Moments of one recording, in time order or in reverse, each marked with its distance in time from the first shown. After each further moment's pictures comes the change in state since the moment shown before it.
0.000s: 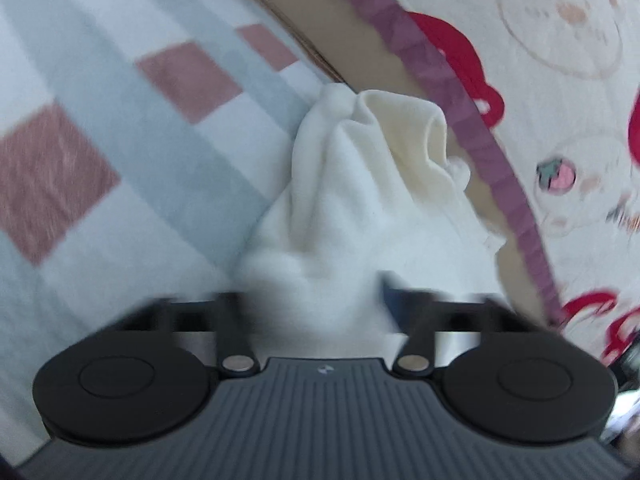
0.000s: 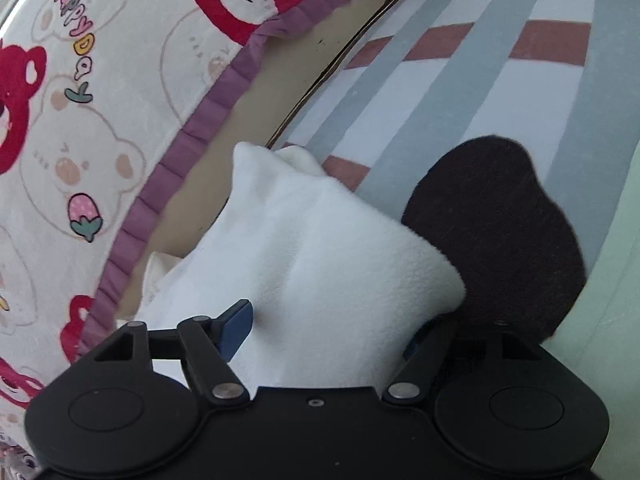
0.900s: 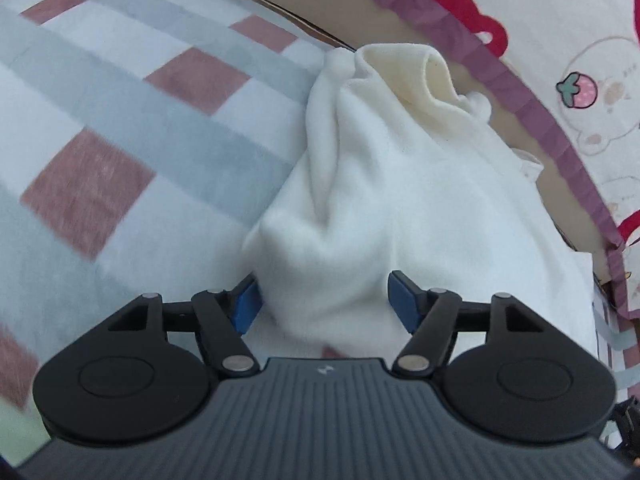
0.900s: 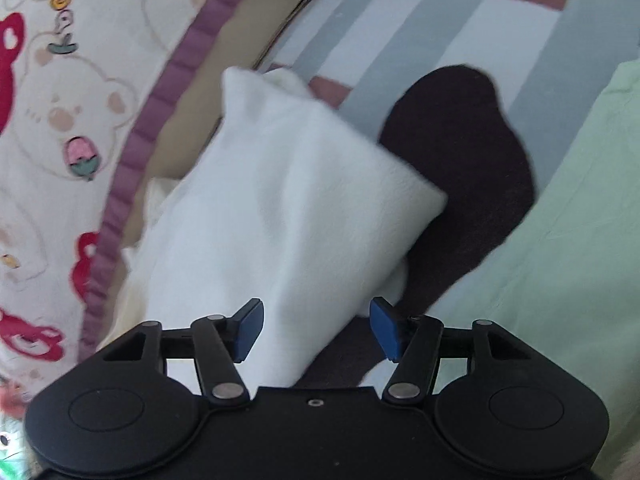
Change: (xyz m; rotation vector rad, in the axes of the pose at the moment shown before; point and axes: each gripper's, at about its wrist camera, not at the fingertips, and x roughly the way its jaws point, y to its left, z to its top) left arm -0.012 -0.020 -0.006 0.158 0.099 0.159; right arm -0.031 0.004 -0.002 0.063 0.315 -0.066
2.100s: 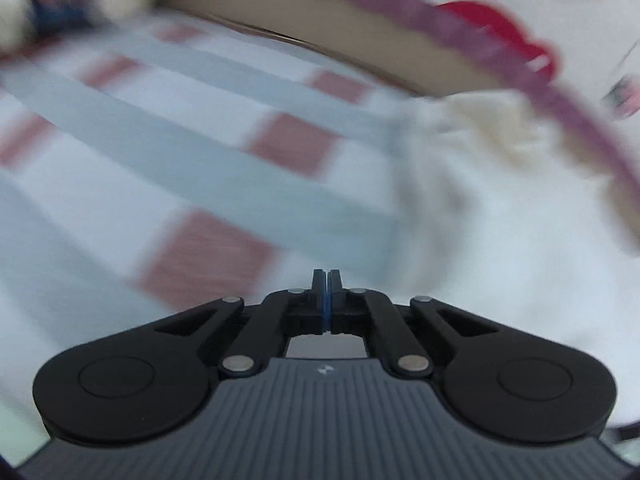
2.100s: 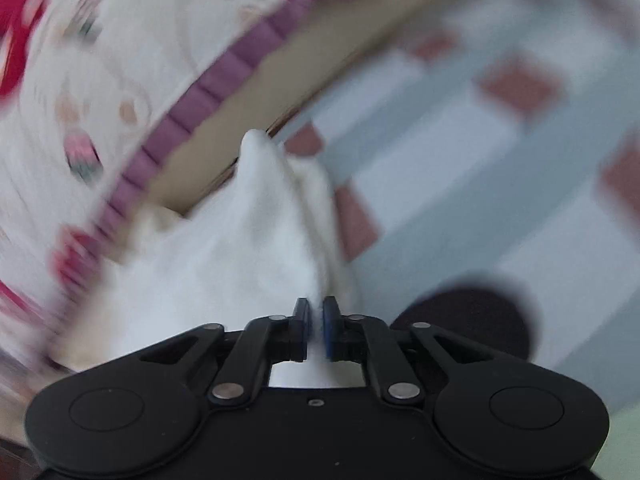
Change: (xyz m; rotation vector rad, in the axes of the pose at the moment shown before) left arm -0.020 0.042 0.012 0.106 -0.104 0.229; right arm 0.030 0.040 0.088 -0.435 -0.108 -0.082
